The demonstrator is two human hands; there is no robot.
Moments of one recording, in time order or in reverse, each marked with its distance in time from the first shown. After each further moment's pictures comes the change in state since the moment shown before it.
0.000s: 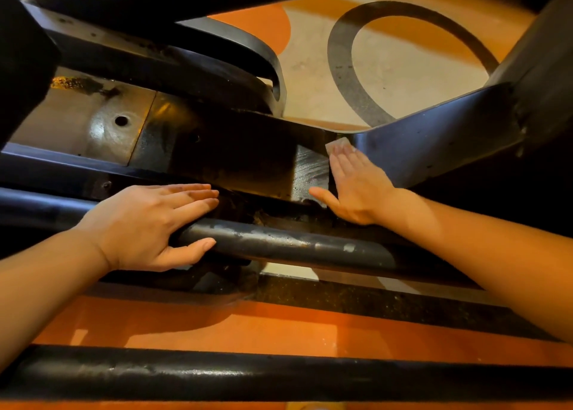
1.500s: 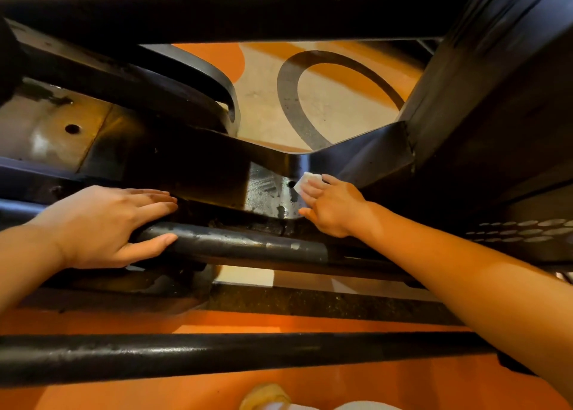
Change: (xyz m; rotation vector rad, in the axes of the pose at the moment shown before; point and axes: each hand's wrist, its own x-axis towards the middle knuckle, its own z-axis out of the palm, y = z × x) left_hand 0.001 -0.015 0.022 -0.013 0.095 -0.030; right_hand -0.051 0.013 -0.038 -0.346 -0.181 -0.087
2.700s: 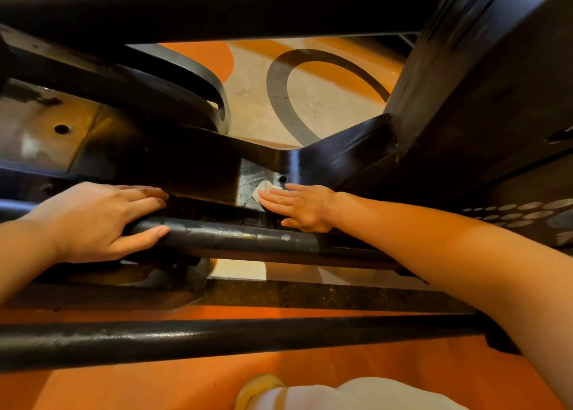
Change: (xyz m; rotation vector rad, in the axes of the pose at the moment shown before) left_hand 0.001 -0.006 0.002 0.008 0.015 0.024; right_hand 0.015 -0.010 0.008 0.041 -0.059 -0.329
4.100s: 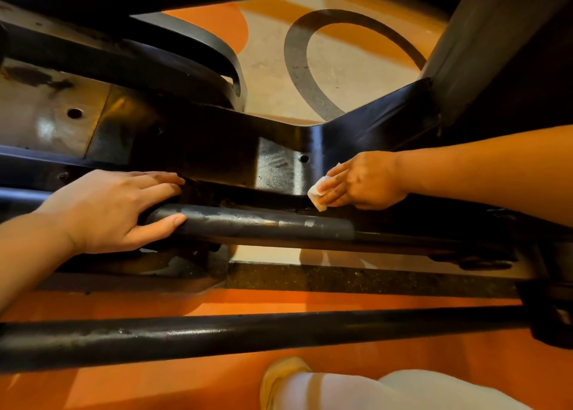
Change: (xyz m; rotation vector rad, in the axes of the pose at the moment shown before) left_hand 0.001 0.009 -0.010 0.039 -0.013 0.020; right_hand -0.045 0.032 -0.017 -0.366 -0.266 -0.246
